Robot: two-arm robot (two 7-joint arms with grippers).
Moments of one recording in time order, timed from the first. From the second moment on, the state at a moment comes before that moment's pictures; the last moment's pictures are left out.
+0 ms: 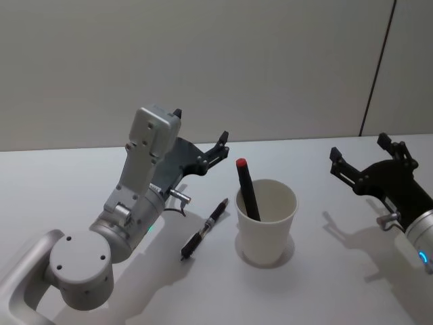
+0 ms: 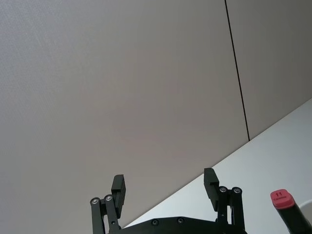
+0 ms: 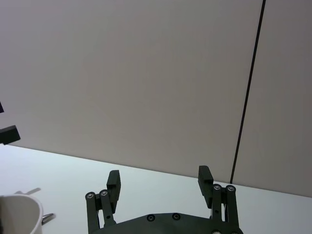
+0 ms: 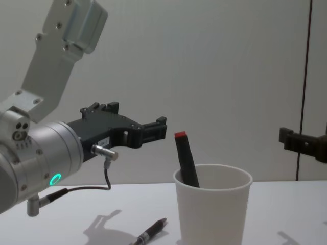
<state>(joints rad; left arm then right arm) -0.24 0.38 0.45 -1.63 -0.20 0.01 -0.01 -0.01 0.34 -0.23 -1.76 0.28 0.04 0.06</state>
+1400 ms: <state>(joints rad) -0.16 0.46 0.41 -1.72 -0.38 0.28 -0.06 -0.01 0.34 -0.23 -1.77 0.29 0.03 0.07</state>
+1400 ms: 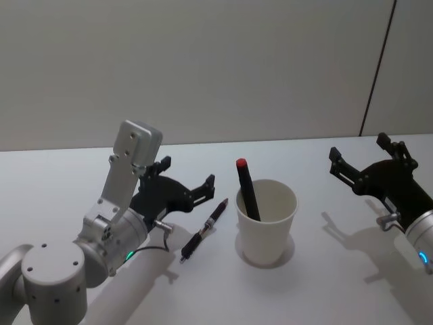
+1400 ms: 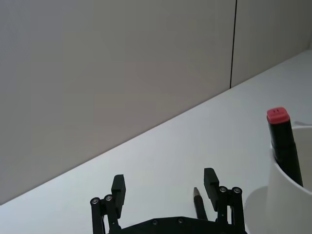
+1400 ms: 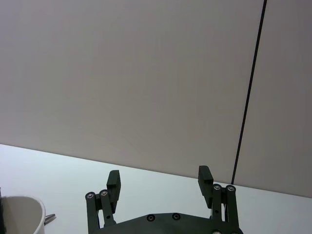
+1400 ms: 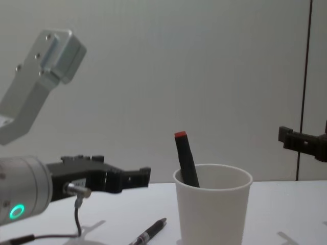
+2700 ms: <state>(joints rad) -0.08 0.48 0.42 -1.70 -0.43 0.30 -0.08 -0.01 0.34 -0.23 -1.77 0.29 0.03 0.07</state>
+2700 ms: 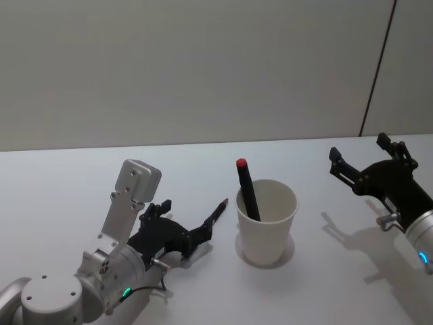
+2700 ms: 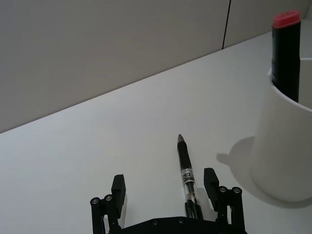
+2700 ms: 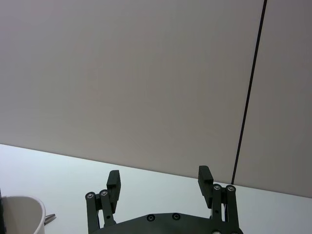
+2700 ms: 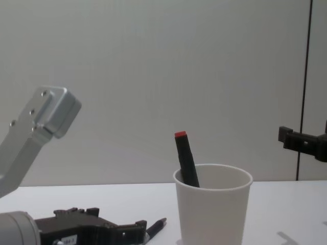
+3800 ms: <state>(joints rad) -0.09 0.47 0.42 -1.70 -0.40 0.41 -0.11 -0.01 0.34 -0.23 -1.77 0.29 0.03 0.07</state>
